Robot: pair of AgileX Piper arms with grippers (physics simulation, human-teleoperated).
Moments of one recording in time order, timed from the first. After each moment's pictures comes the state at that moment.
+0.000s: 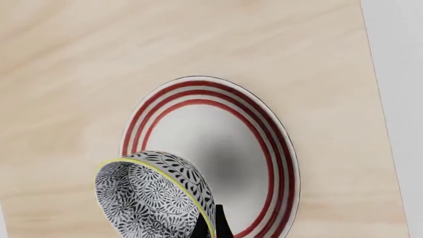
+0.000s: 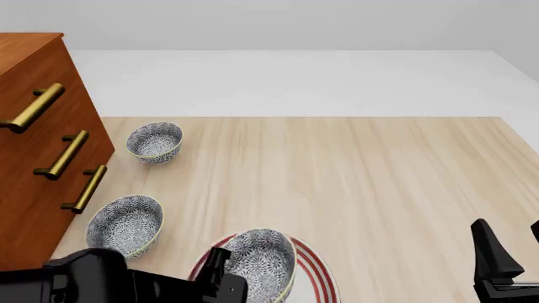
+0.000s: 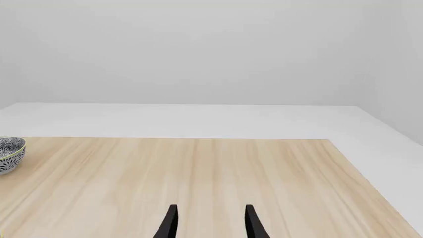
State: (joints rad) left arm -1.11 1.25 -0.60 0.44 0.78; right arm 0.00 0.01 0.00 -0.01 -0.01
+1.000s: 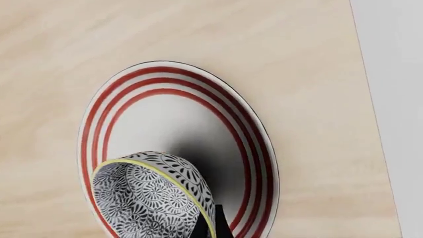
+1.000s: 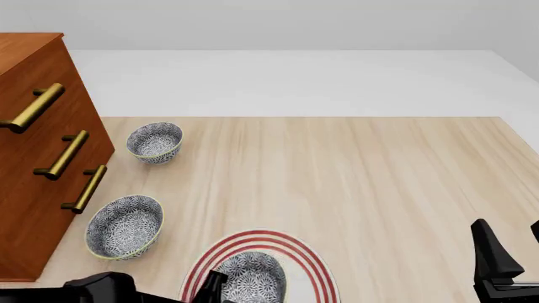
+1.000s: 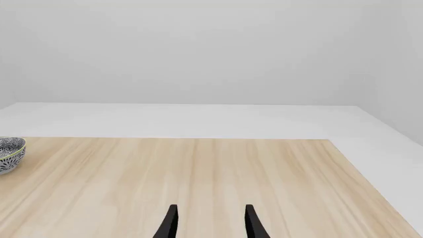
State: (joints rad) left arm -1.14 1.32 -0.49 0.36 0.77; right arm 0.00 0.01 0.00 -0.01 -0.01
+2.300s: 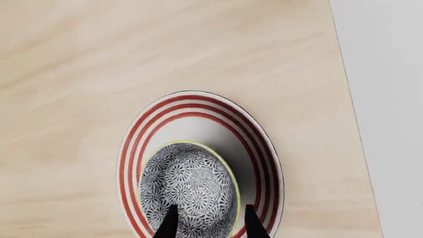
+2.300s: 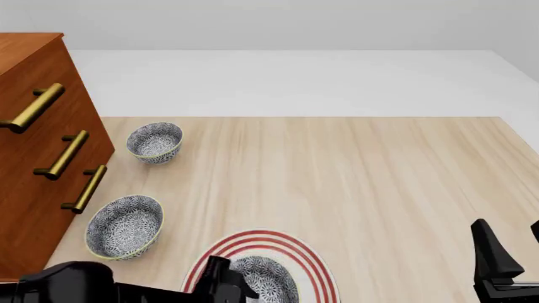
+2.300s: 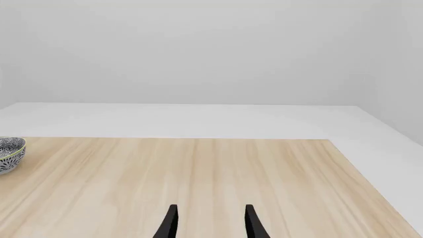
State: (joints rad) left arm -1.19 1.19 -0.59 0.44 0.68; right arm 0.00 0.01 0.00 -0.01 -0.01
